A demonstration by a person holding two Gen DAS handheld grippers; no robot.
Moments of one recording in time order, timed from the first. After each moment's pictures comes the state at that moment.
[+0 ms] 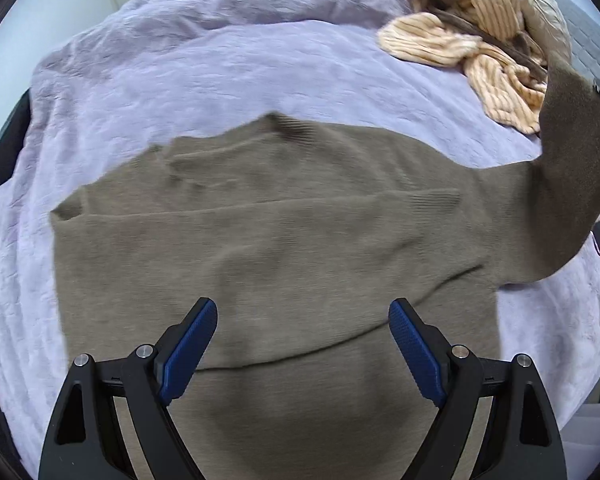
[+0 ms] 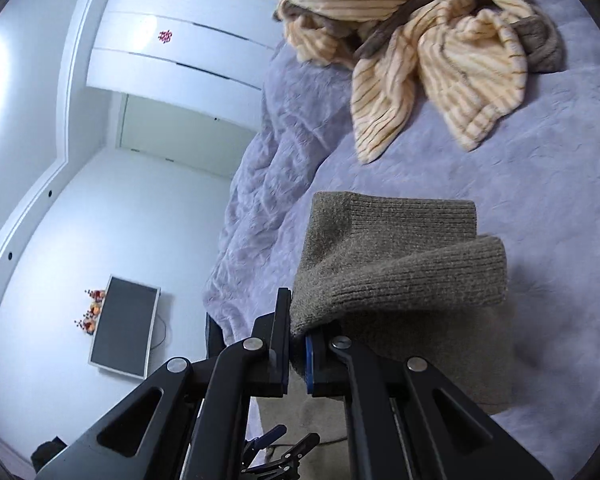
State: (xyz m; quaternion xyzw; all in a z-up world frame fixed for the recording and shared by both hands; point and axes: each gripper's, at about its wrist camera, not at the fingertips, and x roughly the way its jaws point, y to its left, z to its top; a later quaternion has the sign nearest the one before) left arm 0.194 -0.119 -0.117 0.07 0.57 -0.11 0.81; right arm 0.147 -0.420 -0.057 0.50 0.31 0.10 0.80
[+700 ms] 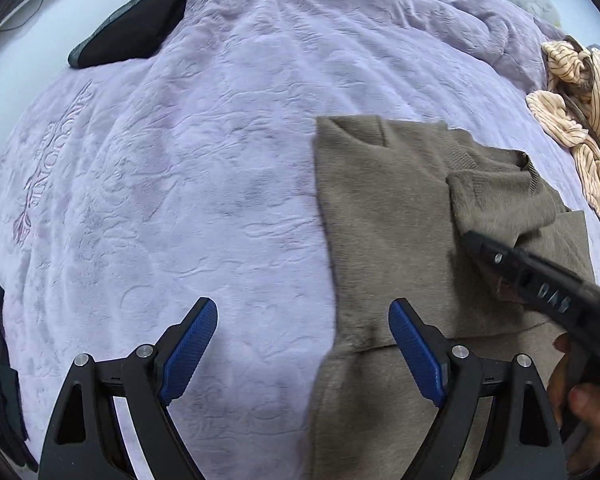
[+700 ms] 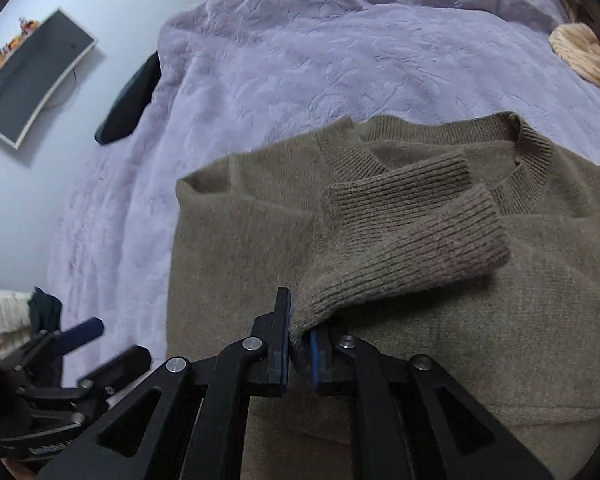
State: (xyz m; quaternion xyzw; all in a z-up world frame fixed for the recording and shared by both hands) left arm 0.208 0.136 -0.137 -0.04 0.58 -0.01 0.81; right arm 0.232 -0.031 -0.167 0.12 0.54 0.13 0.82
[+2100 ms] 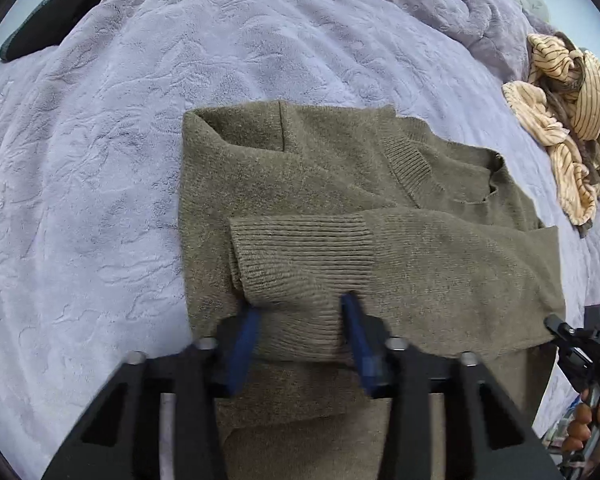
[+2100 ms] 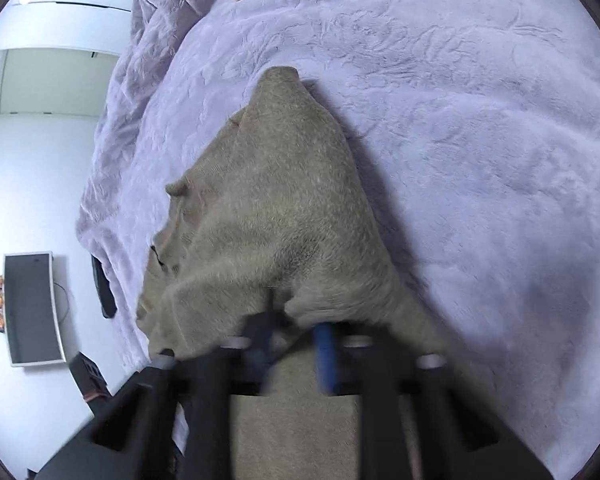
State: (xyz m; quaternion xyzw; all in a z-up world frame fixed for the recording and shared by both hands) left arm 0.260 0.073 -0.168 -0.10 0.62 -0.08 0.77; right arm 0.150 -0.305 -0.189 0.47 0.52 -0.03 0.71
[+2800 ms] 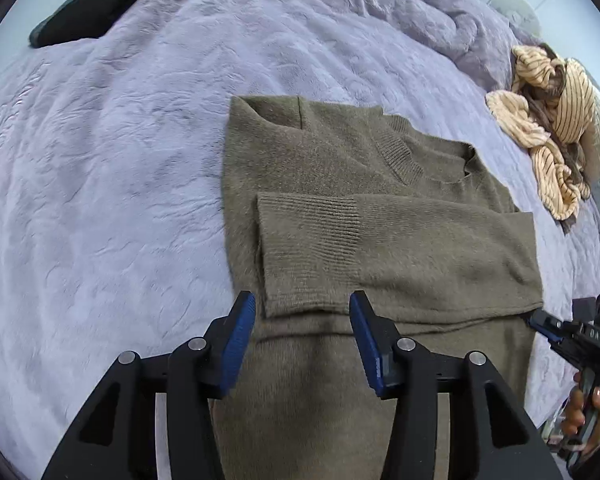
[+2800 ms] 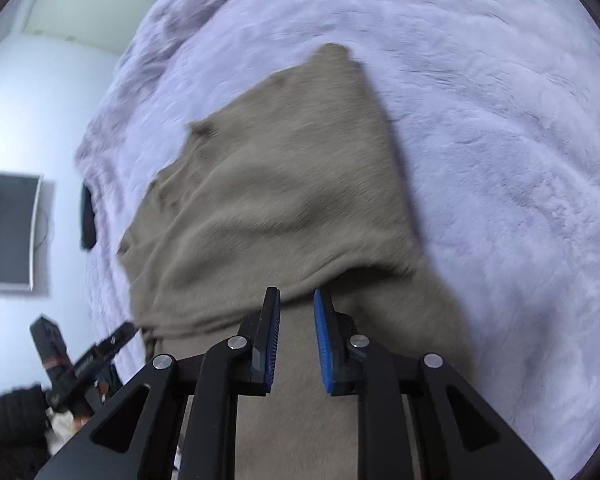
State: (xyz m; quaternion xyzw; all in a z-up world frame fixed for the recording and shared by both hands) left arm 0.201 0.097 -0.133 -0.11 0.60 -0.07 0.79; right arm 0.129 -0.281 -0.158 0.36 0.57 0.05 0.74
